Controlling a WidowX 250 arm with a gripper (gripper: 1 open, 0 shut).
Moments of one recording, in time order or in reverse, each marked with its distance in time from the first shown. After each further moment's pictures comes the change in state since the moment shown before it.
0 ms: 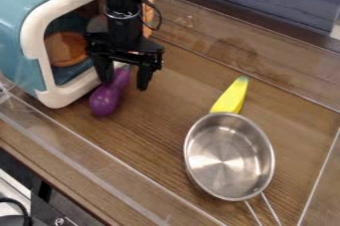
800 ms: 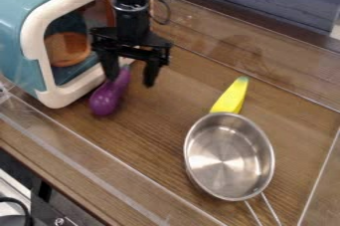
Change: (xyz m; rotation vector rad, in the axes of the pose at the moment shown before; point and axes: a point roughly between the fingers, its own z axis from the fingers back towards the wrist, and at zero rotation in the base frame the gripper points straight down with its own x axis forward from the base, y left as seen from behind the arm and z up) arm -0.002 -0.005 0.012 0.000 0.022 0.008
